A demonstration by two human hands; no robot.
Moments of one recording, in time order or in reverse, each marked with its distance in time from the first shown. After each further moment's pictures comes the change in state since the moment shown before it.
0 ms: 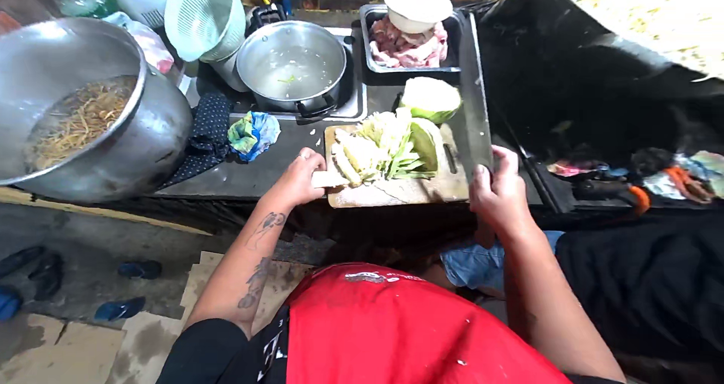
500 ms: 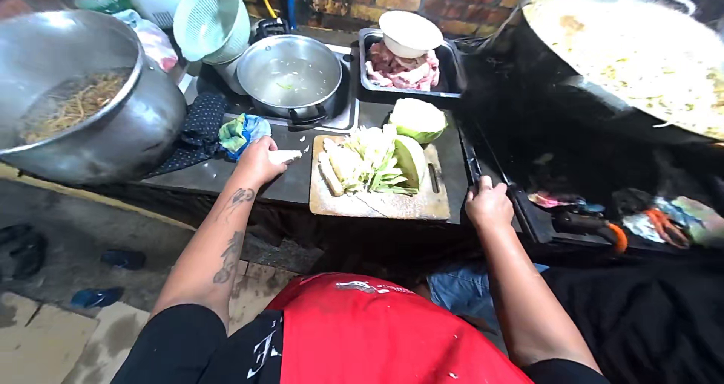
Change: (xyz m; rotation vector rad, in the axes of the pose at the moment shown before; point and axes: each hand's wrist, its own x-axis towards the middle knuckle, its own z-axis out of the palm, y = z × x) left_hand 0.014 -0.024 -0.035 0.169 0.170 -0.491; right_hand 0.074 0.094 0.002 -0.652 -0.154 0.409
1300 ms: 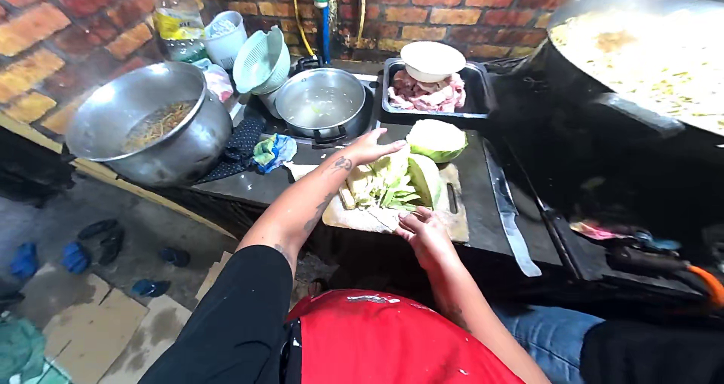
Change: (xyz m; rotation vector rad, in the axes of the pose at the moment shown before) left_hand 0.062 0.175 0.032 -0.335 -0.284 0.228; right_hand -0.119 -0.106 -0.002 1.559 -0.516 0.046
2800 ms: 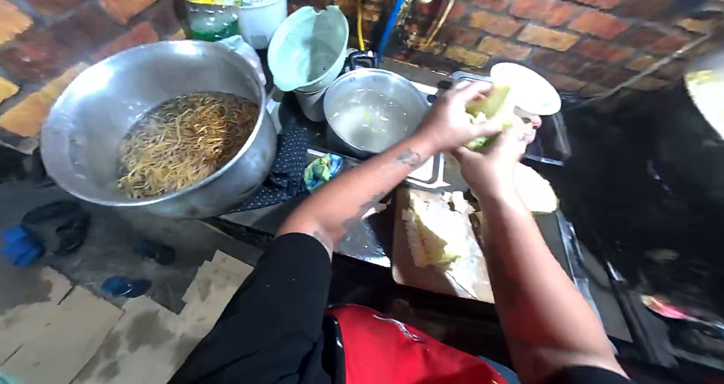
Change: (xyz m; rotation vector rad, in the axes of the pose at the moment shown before) left_hand 0.056 -0.025 -0.120 -0.409 0.495 0.728; right_hand 0.117 -0.129 0.199 -0.829 0.192 -0.829
